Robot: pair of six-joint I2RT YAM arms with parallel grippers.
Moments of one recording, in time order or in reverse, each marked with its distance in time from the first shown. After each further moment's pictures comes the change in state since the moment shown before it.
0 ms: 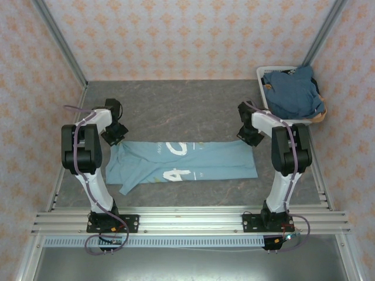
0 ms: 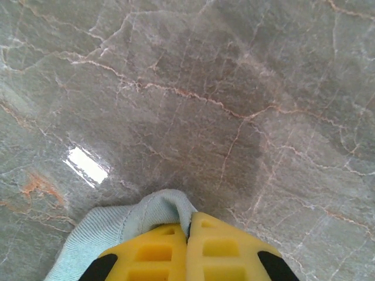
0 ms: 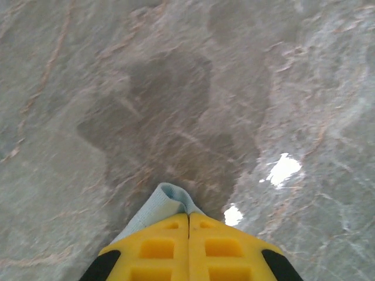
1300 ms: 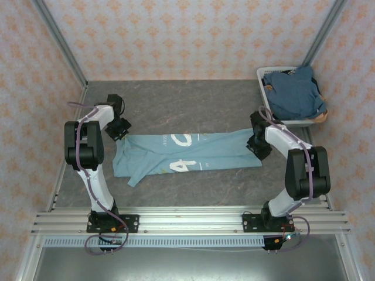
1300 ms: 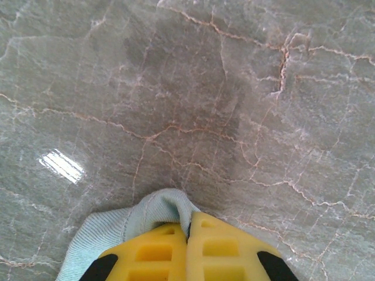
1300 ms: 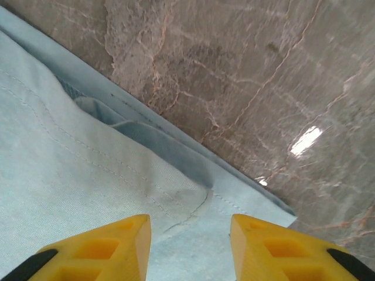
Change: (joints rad) left arm -0.017 0.064 0.095 0.009 0.083 -0.008; right arm -0.053 -0.325 -0.287 0.019 -0.121 0.113
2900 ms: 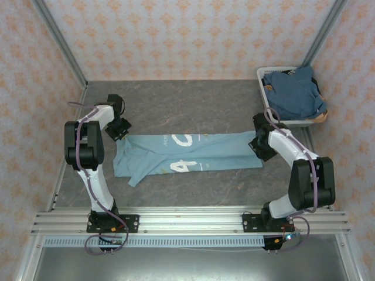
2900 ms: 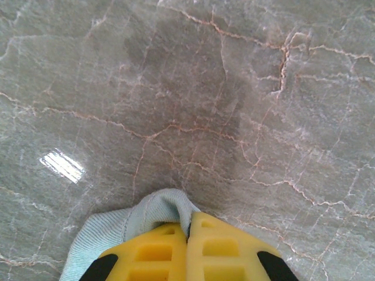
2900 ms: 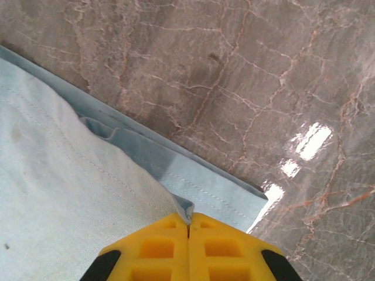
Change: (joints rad) left arm 0.000 0.000 0.000 -0.001 -0.005 -0.004; right arm -0.006 -0.109 -0.048 -0.043 0.069 0.097
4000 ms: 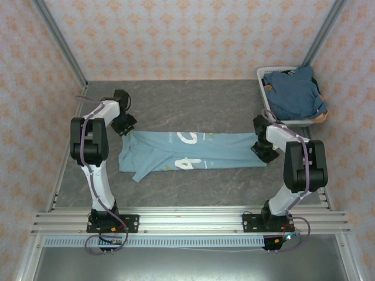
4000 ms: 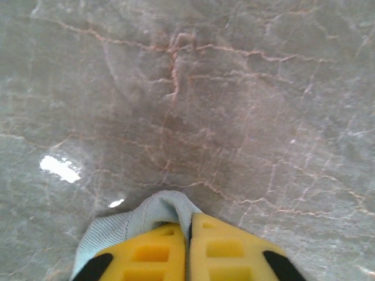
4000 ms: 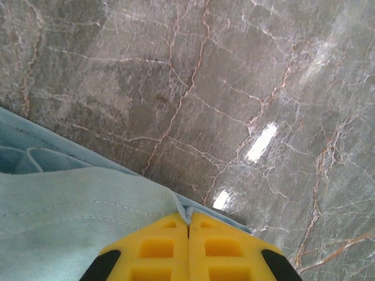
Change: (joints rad) left arm -0.052 0.073 0.122 -0.050 -0.001 0.014; right arm -0.052 0.187 0.037 -0.003 0.073 -0.078
